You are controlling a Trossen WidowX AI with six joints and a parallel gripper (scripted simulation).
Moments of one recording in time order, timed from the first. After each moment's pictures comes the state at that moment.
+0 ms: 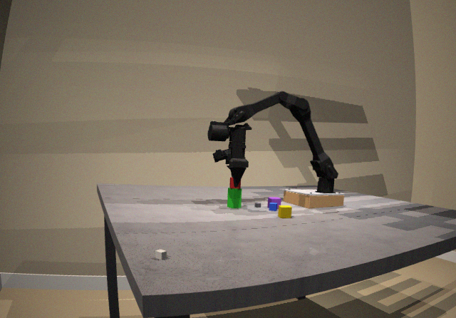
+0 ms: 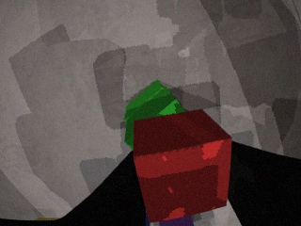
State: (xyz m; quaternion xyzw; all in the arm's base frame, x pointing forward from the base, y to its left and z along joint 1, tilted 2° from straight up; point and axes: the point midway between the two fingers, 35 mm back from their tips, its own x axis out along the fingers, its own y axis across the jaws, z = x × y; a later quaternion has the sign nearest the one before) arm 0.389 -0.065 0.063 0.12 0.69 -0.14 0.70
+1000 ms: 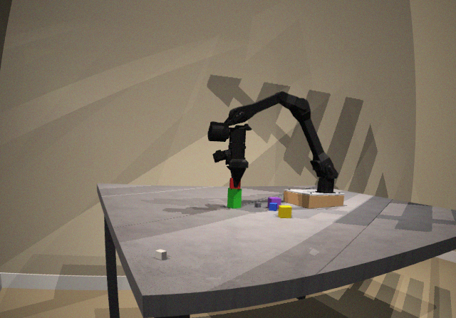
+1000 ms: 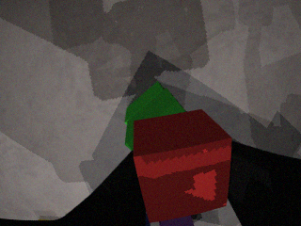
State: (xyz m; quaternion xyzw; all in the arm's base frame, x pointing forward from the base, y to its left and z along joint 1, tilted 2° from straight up) arm 0.389 -0.065 0.060 0.12 0.69 -0.14 0.70
